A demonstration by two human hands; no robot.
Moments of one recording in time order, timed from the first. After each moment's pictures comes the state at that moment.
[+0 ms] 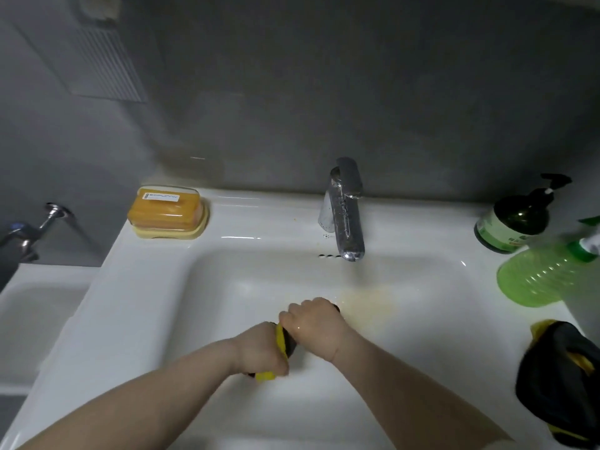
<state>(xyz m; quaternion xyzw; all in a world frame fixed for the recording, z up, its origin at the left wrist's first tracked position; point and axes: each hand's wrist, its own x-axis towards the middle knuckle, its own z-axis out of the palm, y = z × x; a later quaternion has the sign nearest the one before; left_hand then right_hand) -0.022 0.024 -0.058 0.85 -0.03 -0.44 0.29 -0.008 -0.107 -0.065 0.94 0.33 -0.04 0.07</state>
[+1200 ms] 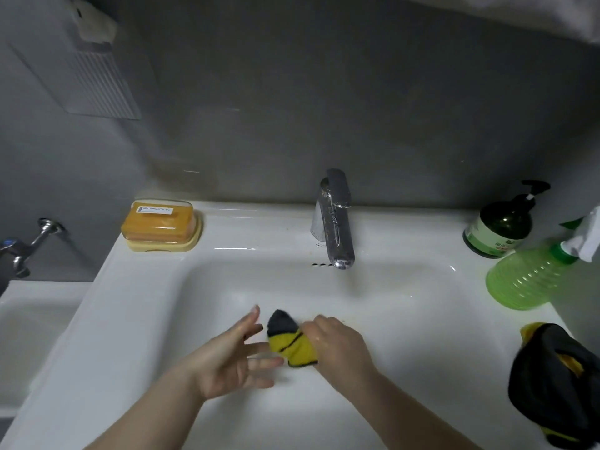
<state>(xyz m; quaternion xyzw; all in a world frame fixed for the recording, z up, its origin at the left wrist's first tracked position) -0.026 0.048 -0.051 0.48 0.28 -0.43 0.71 -0.042 -0.138 -0.067 0.98 0.20 0.06 -0.07</state>
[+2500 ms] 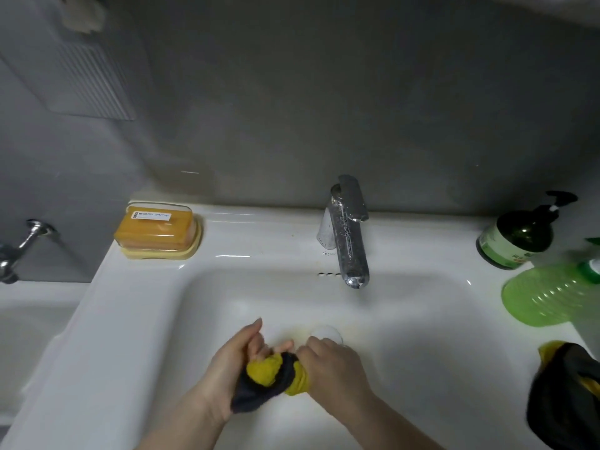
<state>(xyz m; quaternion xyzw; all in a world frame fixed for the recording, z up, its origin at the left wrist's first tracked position) -0.020 0.032 -0.045 0.36 0.30 -0.31 0.83 -0.035 -0.117 -0.079 0.97 0.21 0.08 -0.07</state>
